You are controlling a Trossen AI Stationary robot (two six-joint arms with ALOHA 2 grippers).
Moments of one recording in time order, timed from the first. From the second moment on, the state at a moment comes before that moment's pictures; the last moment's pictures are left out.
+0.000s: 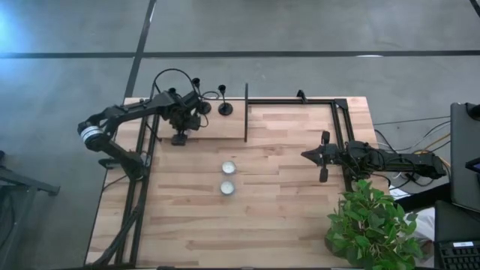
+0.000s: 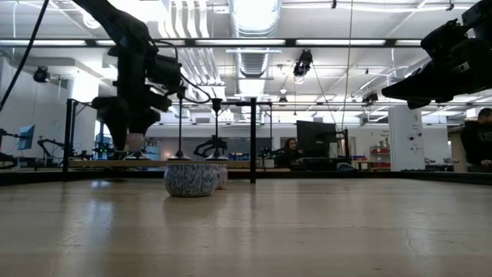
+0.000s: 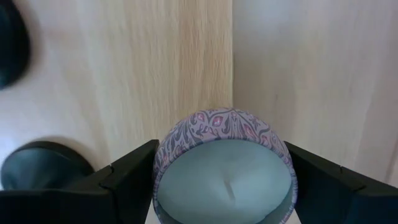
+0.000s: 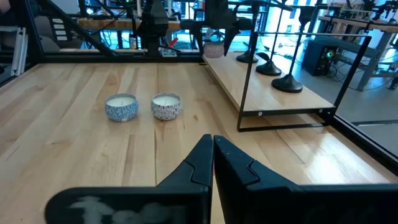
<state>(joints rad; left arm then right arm) 0.70 1.46 1.02 -1.00 -0.05 0.75 -0.06 0.13 0.05 -0.08 0.11 0.00</state>
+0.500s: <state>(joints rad) 0.73 1.46 0.99 -0.95 -0.05 0.76 -0.06 0.13 0.05 -0.08 0.11 0.00</state>
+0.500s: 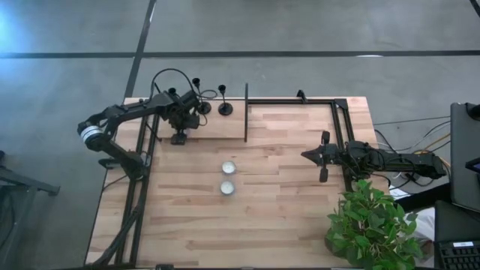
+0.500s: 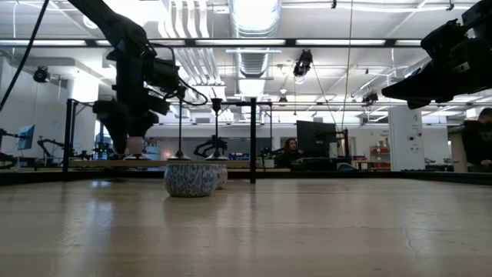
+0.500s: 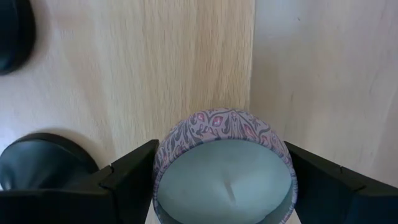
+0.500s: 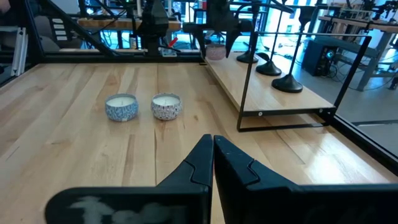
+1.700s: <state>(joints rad) 0.76 1.49 0.96 -0.86 -0.10 0.83 -0.06 0.13 0.05 -0.08 0.11 0.00</state>
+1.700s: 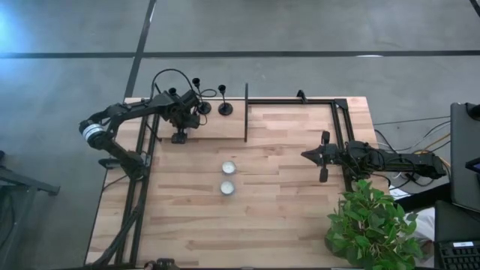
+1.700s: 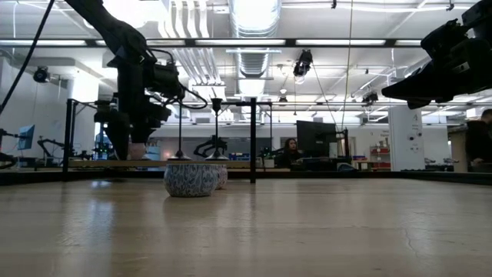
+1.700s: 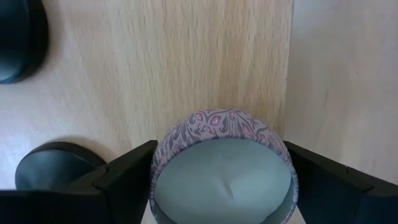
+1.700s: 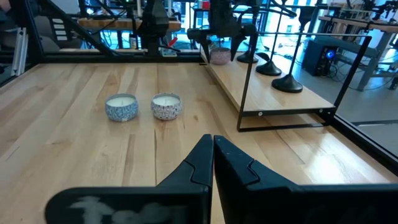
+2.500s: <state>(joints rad) 0.77 1.49 0.98 -0.86 -0.13 0.78 -0.06 0.13 0.05 -0.08 0.11 0.00</state>
